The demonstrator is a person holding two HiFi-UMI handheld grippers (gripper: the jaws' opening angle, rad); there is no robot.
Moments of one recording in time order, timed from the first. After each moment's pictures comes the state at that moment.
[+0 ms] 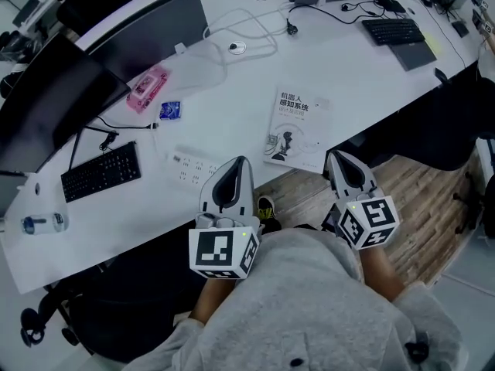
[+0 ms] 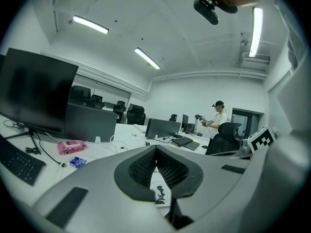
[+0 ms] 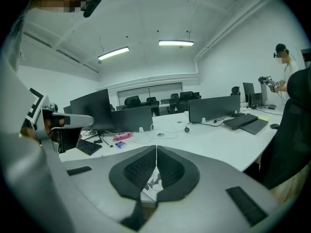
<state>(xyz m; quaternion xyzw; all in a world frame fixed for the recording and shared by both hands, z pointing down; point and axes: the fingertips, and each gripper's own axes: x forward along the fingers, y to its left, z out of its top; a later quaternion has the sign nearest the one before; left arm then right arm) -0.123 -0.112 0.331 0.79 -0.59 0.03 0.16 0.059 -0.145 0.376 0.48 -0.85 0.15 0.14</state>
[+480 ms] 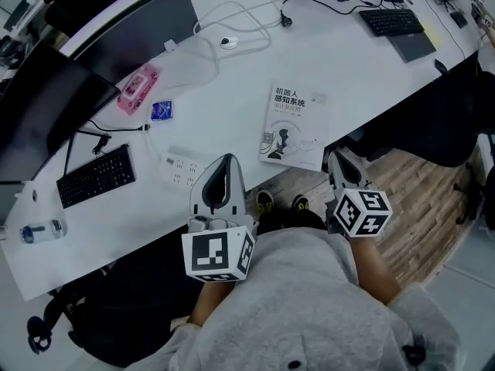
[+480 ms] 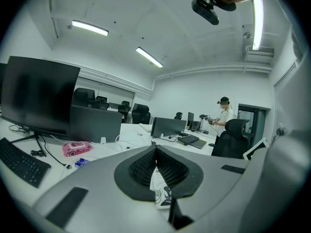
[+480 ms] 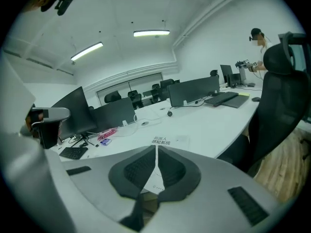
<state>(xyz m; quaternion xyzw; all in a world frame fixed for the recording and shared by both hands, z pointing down) -0.133 -0.127 0.338 0.77 -0.62 0.04 0.16 0.094 -0.158 0.441 0.55 -0.78 0.25 0.14</state>
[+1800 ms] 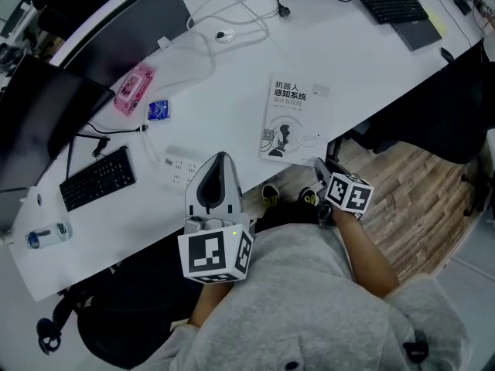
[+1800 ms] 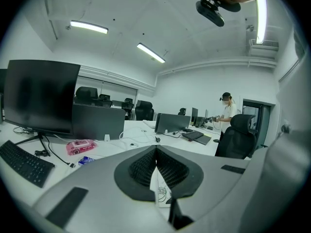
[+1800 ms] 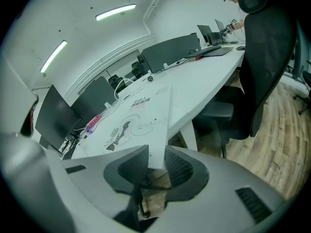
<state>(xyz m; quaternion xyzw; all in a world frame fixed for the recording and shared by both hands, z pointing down) -0.135 -0.138 0.352 0.75 -0.63 0.07 0.17 0.107 -0.144 0.596 0.54 -0.70 0.44 0.17</state>
